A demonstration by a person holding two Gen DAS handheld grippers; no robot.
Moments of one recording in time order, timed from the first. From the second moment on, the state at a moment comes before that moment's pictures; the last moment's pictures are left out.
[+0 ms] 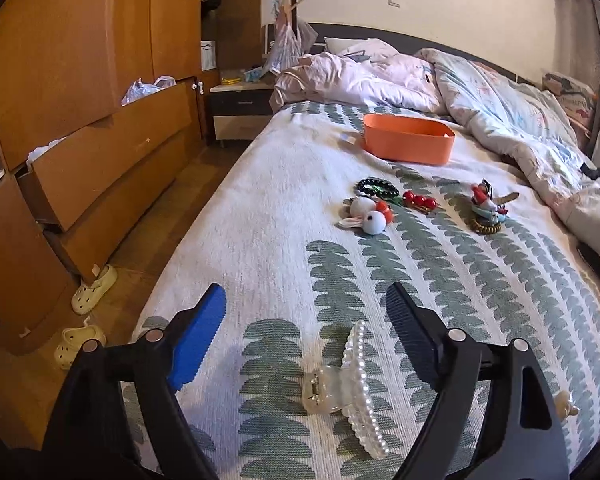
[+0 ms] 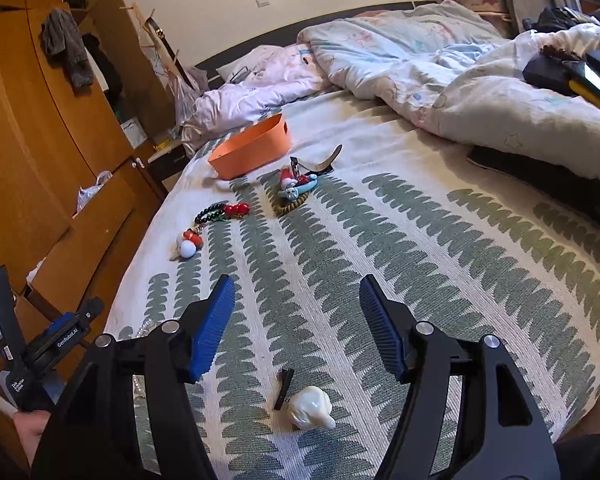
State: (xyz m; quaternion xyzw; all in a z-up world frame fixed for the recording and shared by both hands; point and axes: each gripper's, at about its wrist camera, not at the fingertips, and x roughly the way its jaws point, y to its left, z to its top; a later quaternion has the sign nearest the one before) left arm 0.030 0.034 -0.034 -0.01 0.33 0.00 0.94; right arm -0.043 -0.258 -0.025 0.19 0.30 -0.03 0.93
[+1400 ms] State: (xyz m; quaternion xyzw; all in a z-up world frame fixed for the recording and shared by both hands) left arm 0.224 -0.010 -0.069 0.05 0.41 -0.04 0.91; right arm 0.229 -0.285 -0.060 0.13 0.45 -0.04 0.89
